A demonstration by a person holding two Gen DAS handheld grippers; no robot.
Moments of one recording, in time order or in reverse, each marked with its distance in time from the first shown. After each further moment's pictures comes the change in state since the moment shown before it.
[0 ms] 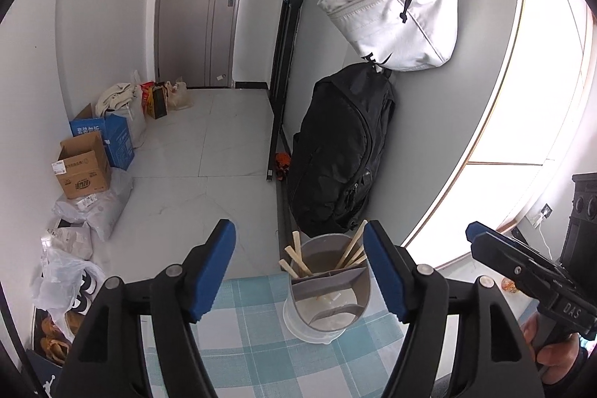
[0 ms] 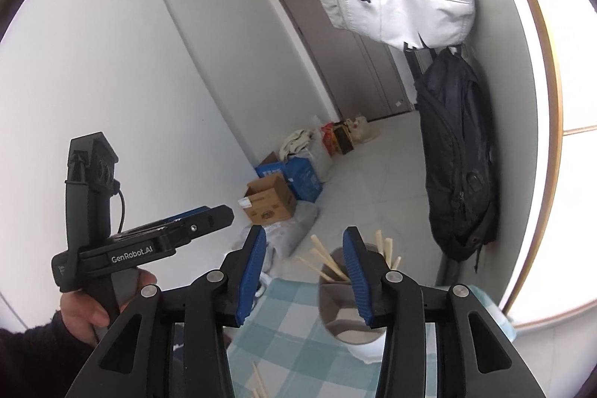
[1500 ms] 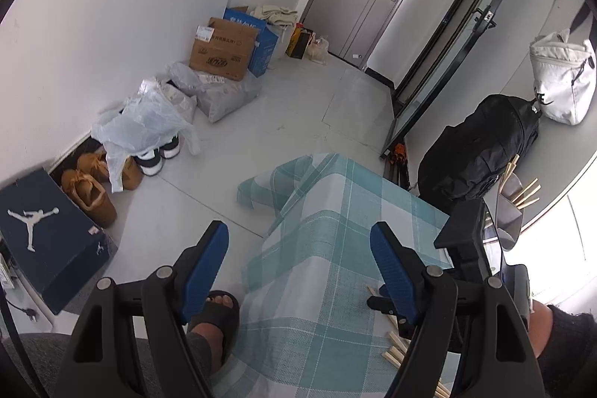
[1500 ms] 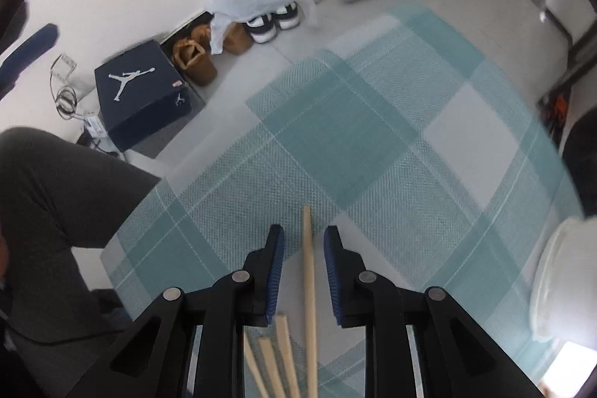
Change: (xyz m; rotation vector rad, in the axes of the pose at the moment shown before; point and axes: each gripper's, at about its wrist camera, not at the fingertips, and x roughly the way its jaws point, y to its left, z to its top) left arm -0.047 0.209 -0.205 -0.522 0.014 0.234; right arm 0.280 0.154 -0.262 -0.595 1.003 -0.019
